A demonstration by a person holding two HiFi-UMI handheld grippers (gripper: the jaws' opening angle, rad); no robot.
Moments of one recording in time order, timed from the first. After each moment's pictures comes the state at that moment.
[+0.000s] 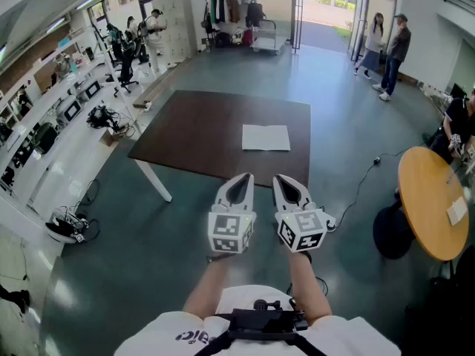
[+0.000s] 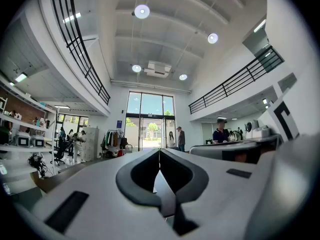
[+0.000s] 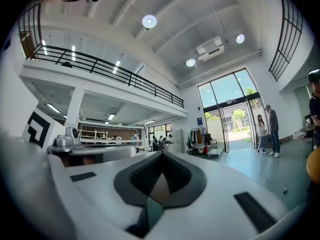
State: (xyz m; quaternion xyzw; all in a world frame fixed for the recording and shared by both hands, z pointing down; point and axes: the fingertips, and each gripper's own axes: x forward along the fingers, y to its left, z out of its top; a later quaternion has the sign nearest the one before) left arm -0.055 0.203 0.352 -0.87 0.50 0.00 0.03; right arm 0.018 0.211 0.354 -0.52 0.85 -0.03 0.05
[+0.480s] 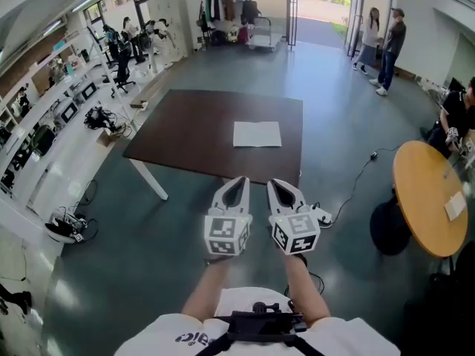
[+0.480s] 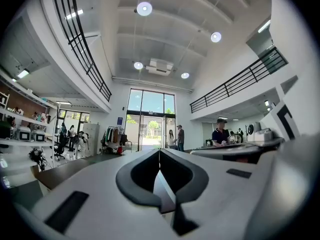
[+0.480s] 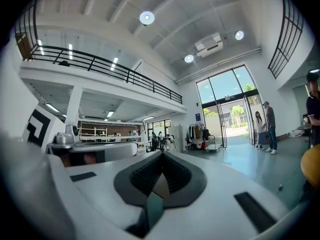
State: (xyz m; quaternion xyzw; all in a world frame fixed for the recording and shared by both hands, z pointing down) left arm -0.014 0.221 0.369 -0.86 0.50 0.00 0.01; right arm 0.055 0.230 0.377 -0.52 0.85 -0.04 0.03
